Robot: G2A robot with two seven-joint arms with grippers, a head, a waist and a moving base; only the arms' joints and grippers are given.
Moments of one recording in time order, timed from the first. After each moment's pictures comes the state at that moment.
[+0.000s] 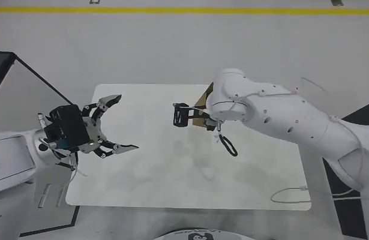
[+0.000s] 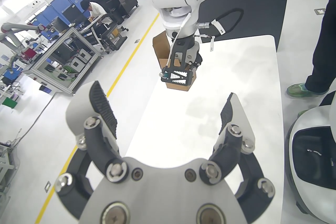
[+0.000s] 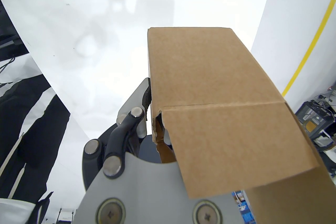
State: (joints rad) left arm 1.63 -0.86 -1.89 -2.26 0.83 -1.01 -0.32; right arm -0.23 -1.12 0.23 -1.64 -0.50 -0.34 1.48
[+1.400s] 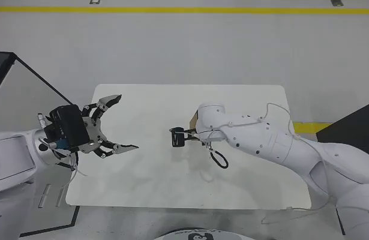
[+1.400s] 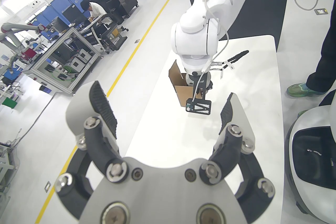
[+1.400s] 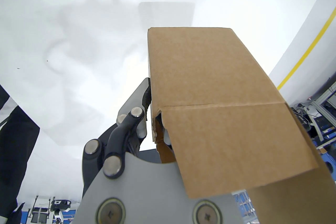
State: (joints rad) left arm 1.63 -0.86 -1.89 -2.26 0.83 -1.01 -0.32; right arm -0.46 -1.23 0.17 -1.47 -0.83 -0.47 1.35
